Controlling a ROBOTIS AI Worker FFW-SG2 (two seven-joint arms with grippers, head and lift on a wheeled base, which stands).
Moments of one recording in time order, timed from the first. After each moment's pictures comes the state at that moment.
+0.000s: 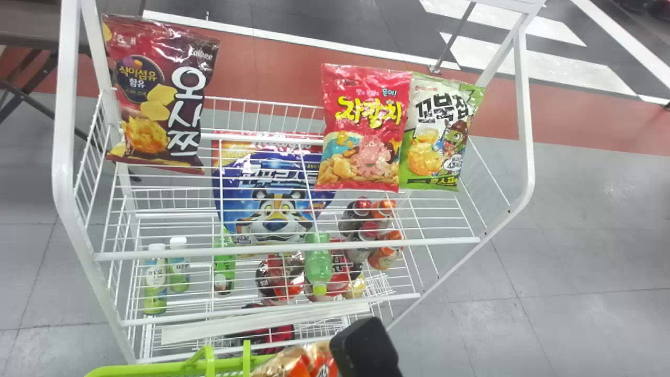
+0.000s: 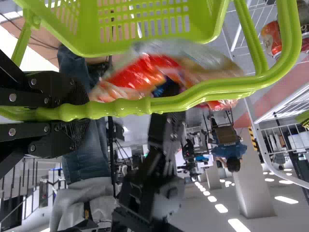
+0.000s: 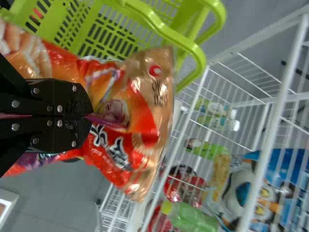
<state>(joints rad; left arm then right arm) 0.64 0.10 -0.08 -2.28 0.39 1.45 -0.91 0.65 -0.34 0.19 -2.69 -0.43 1.56 -0.18</state>
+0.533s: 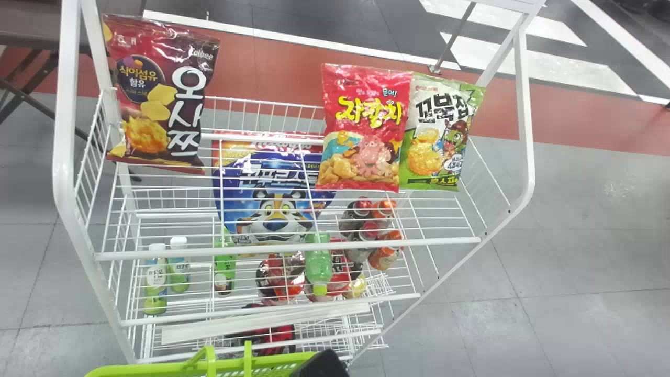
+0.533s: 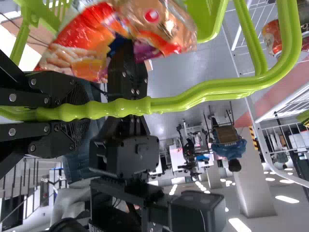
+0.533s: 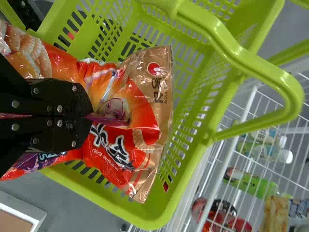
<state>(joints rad) 0.64 0.10 -0.09 -2.28 0.39 1.45 -0.91 0.59 -0.33 0.32 -2.51 -0.41 1.56 -0.19</state>
